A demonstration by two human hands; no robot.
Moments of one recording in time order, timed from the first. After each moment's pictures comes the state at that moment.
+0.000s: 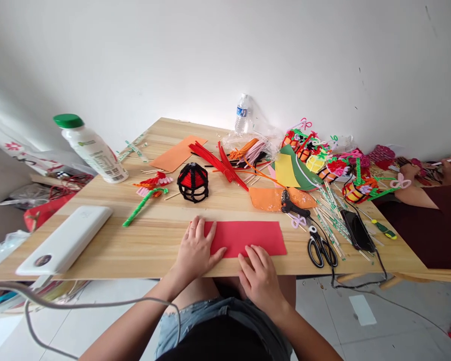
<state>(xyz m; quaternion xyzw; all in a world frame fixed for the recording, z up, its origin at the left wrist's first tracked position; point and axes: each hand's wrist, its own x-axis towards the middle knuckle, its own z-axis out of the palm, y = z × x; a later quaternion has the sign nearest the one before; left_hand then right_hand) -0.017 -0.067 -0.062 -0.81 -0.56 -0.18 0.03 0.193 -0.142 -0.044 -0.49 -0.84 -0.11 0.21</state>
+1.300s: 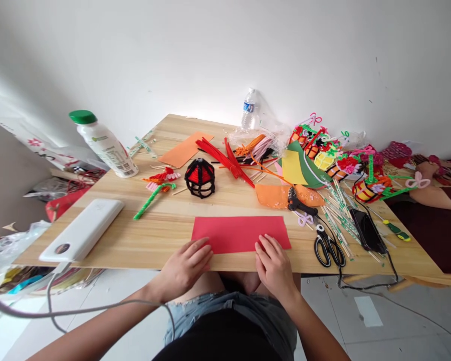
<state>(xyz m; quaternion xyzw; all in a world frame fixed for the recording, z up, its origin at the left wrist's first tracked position) -0.074 -0.099 -0.055 -0.91 -0.29 -0.27 0.10 0.215 -0.124 -0.049 -0.50 -0.83 -0.10 0.24</state>
